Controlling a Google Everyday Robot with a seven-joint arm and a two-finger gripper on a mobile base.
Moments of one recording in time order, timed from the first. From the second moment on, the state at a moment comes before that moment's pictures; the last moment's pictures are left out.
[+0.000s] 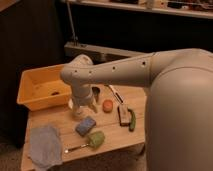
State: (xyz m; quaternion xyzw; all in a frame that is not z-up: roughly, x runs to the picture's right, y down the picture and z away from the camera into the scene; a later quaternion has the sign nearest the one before) arm -0.104 0.101 0.704 -0.26 0.23 0.64 0.68
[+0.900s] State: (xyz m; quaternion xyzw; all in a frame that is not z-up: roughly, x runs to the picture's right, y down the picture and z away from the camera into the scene) arm -0.104 0.101 0.703 -0.26 0.23 0.64 0.68
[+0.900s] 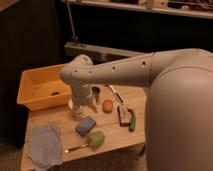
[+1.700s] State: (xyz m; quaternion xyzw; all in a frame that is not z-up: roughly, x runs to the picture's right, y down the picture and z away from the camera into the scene) arm -0.087 0.096 0.727 -0.25 0.22 0.67 0.66
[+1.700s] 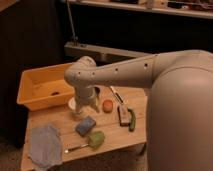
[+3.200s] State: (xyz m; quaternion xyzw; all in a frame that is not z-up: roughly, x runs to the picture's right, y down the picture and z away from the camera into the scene) arm 0.027 0.088 0.856 -0.26 0.14 0.76 0.58
